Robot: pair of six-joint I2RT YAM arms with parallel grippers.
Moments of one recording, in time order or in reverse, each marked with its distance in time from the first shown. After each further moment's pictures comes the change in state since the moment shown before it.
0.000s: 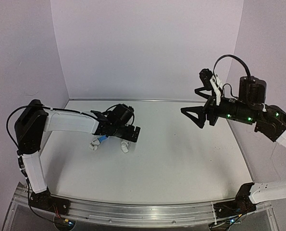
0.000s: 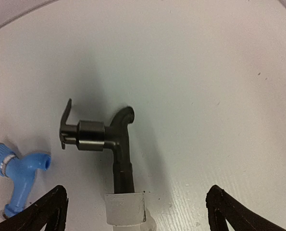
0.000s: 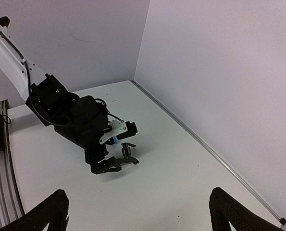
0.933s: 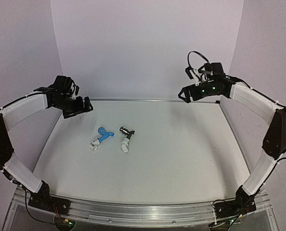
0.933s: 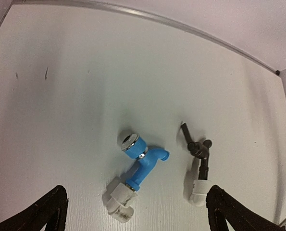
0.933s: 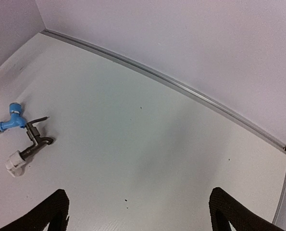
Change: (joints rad) left arm 0.585 -0.380 -0.017 -0.343 0.406 -0.025; right arm -0.443 0.714 0.437 -0.114 -0.087 0.085
